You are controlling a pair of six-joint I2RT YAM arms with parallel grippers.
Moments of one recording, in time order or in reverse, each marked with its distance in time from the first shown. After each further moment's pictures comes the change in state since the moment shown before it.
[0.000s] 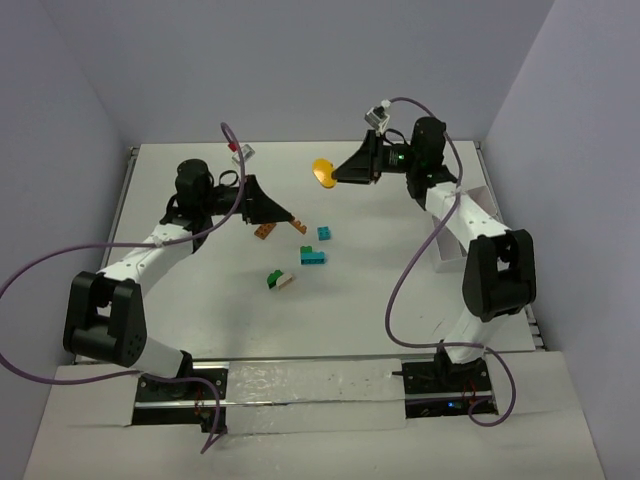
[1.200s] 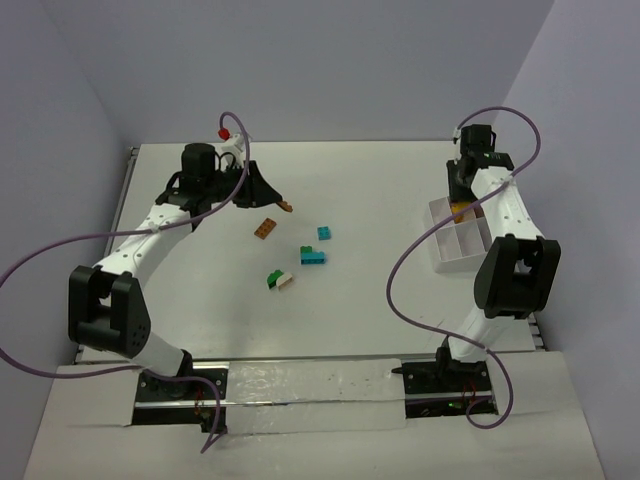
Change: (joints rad) left arm 0.003 0.055 0.248 -0.597 -0.509 0.428; right arm -0.308 -0.005 0.226 -1.322 1.487 -1.256
